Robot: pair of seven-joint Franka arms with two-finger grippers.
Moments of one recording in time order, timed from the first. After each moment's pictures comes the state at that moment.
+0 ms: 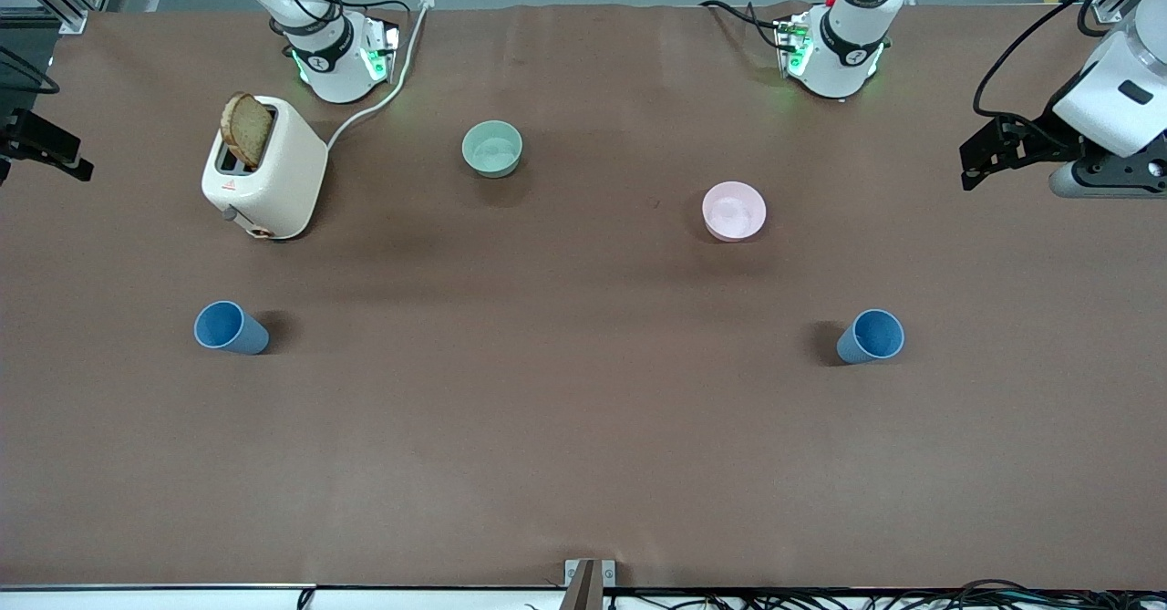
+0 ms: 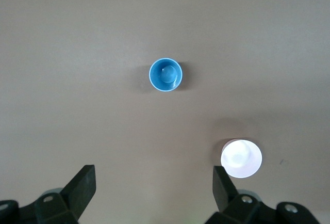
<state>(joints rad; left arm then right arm) -0.10 -0.01 -0.05 -1.55 0.05 1.54 -0.08 -0.09 -0.03 -0.03 -1.53 0.00 1.46 -0.08</state>
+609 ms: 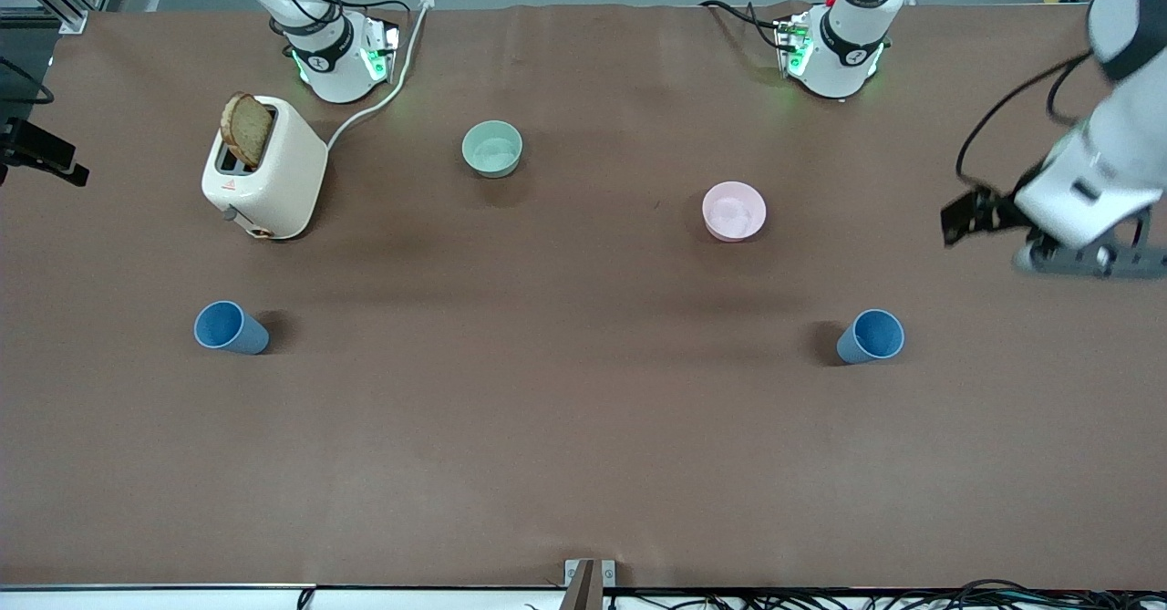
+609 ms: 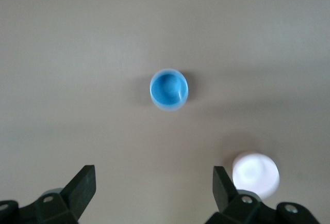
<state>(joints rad) -0.07 0.16 -0.05 -1.59 0.06 1.74 -0.02 -0.11 -0.01 -0.04 -1.53 0.00 1.47 -0.08</state>
